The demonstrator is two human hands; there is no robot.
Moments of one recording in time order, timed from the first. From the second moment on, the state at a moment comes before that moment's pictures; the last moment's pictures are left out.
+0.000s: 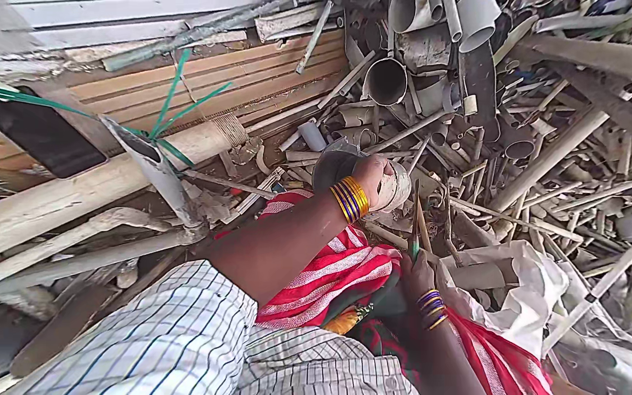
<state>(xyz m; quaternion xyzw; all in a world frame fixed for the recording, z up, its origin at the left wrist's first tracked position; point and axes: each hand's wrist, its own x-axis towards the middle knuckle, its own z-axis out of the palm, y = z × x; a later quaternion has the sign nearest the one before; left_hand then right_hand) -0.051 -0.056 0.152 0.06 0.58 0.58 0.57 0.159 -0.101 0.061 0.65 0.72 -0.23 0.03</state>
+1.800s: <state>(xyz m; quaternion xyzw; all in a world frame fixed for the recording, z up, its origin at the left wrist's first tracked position) -0.061 -0.044 0.148 -0.01 0.53 0.64 0.55 0.153 -0.119 0.073 0.56 0.79 -0.05 -0.26</state>
